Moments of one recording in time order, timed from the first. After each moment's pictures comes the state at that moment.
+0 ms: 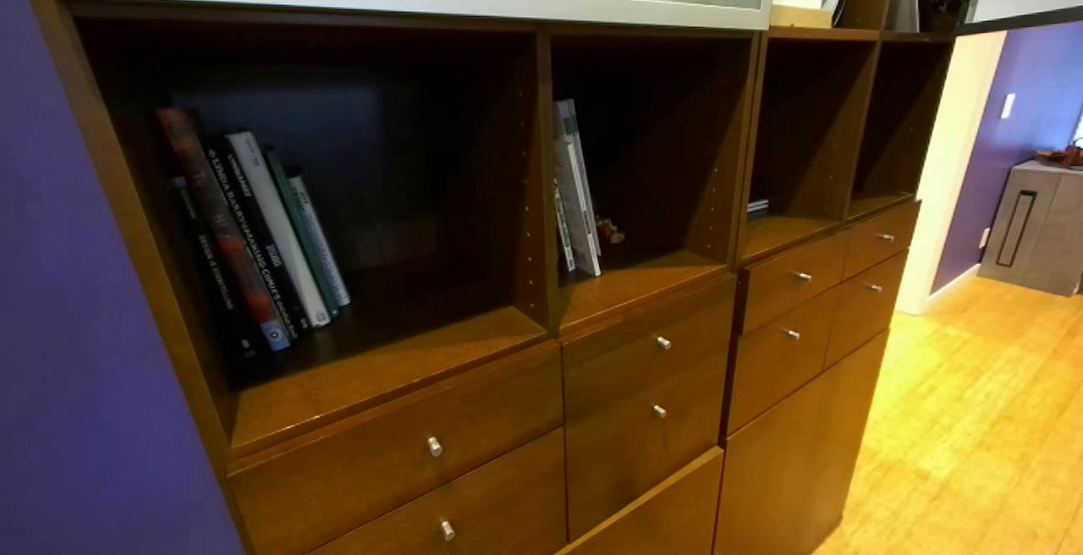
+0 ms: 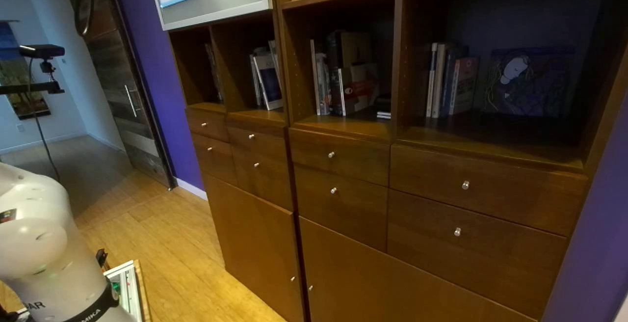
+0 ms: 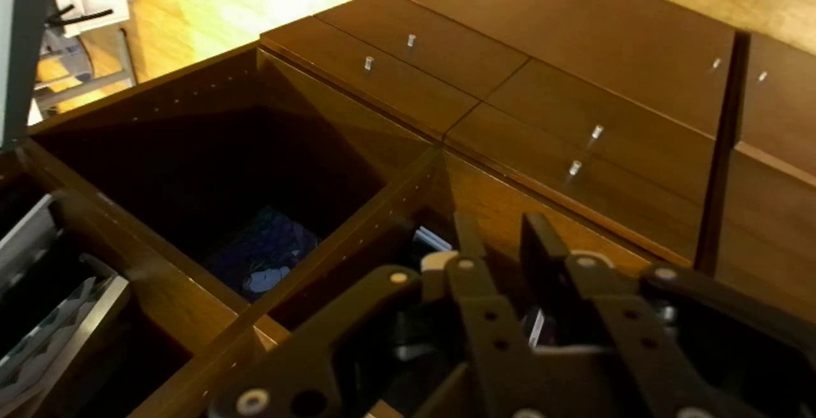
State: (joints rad) arm 0.11 -0.60 -0.14 -1.65 -0.41 1.62 -0.66
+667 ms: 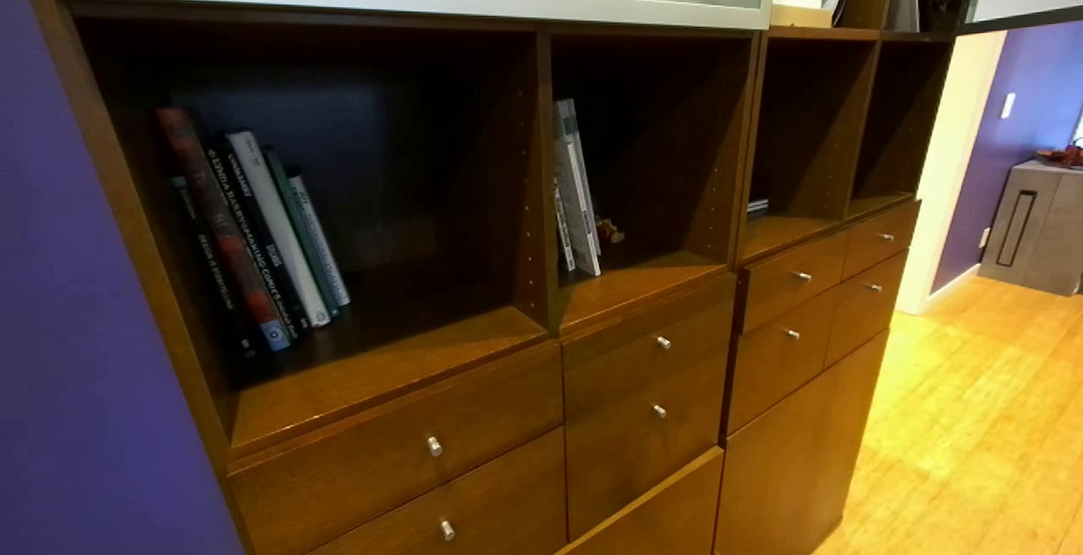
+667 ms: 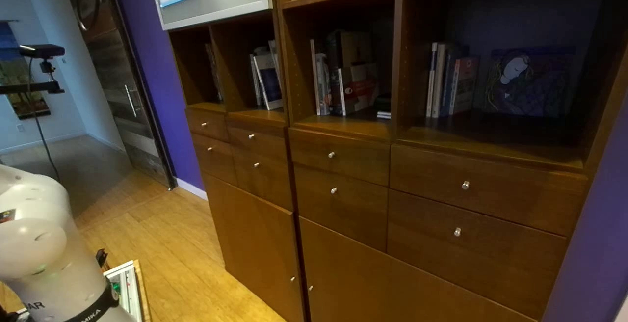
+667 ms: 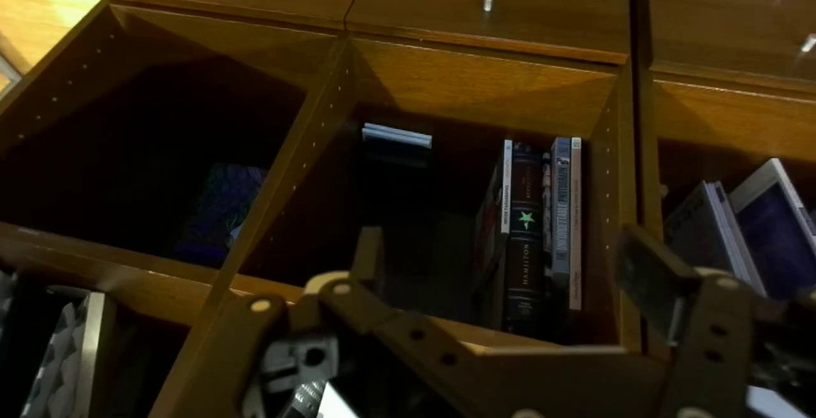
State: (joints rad) arm 0.10 -0.65 -0.16 -1.72 -0.14 1.77 -0.35
